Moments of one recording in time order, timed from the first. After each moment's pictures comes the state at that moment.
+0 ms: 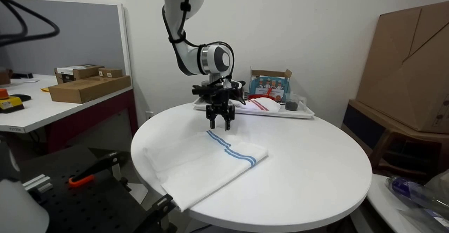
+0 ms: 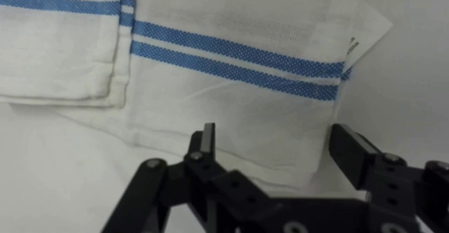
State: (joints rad) arm 0.28 0.91 -0.08 -1.58 -0.18 2.24 0.38
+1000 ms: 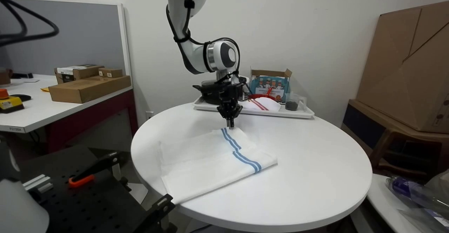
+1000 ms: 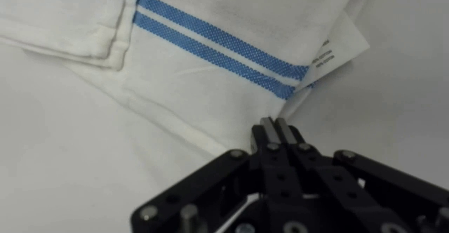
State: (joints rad) arm 0.30 0.91 -0.14 -1.54 -0.21 2.26 0.39
